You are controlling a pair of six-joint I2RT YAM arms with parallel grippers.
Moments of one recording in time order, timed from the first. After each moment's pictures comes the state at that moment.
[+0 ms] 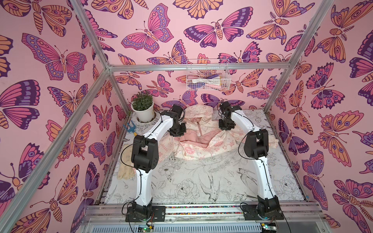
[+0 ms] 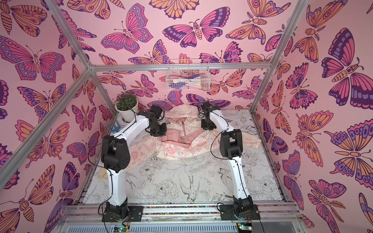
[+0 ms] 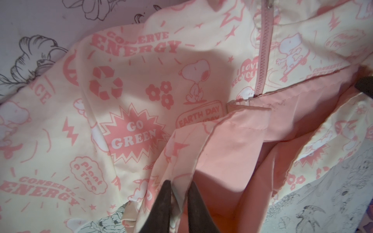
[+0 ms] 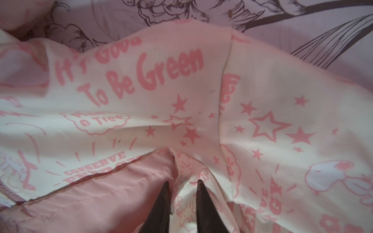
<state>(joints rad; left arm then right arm) -0.34 2.10 1.86 -1.03 0.18 -0.45 0.28 2.49 2.33 -1.19 0.10 0.35</state>
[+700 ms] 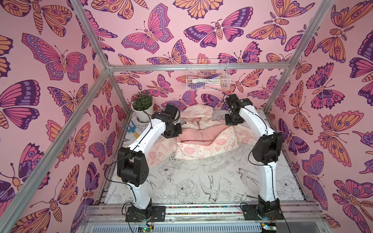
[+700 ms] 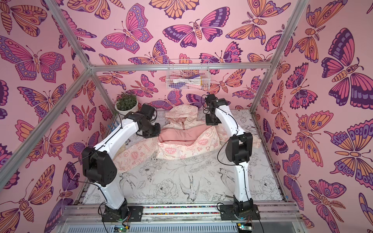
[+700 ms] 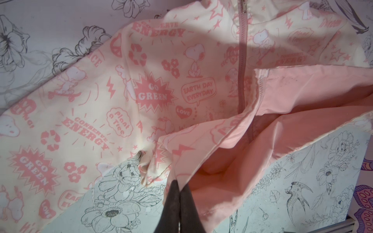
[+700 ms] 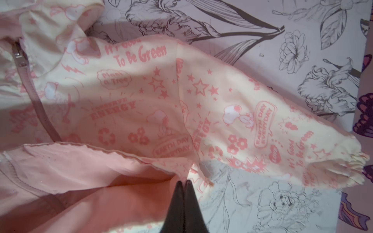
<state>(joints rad) -0.34 1.77 1.63 -1.05 0.14 -0.47 0.28 2.18 2.20 -1.31 0.17 0.28</state>
